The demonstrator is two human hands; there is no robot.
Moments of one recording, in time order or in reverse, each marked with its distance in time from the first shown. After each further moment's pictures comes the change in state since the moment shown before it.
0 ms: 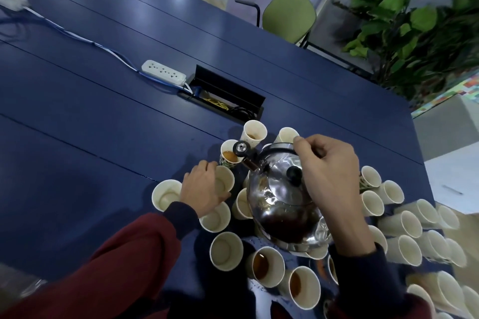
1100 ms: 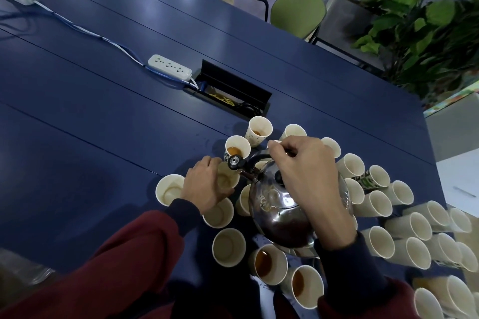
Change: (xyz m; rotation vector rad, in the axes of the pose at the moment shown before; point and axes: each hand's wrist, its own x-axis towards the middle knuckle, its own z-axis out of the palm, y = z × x) left_hand -0.003 -0.005 0.003 -0.123 0.066 0.019; right_hand -0.002 -0.003 0.028 -0.208 -0.138 -0.068
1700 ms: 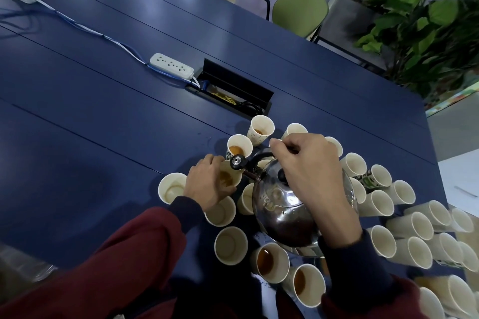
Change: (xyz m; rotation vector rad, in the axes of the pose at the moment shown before) left_hand 0.001 0.001 -0.003 -0.031 0.000 0.001; right_hand 0.001 -0.006 -0.003 -0.053 -0.009 -0.011
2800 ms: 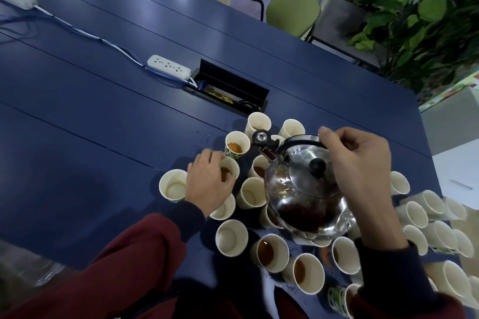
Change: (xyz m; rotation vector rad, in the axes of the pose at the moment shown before) left_hand -0.020 0.021 -0.007 -0.013 0.237 0.006; right_hand -0.013 0.037 -0.042 0.316 0.242 0.074
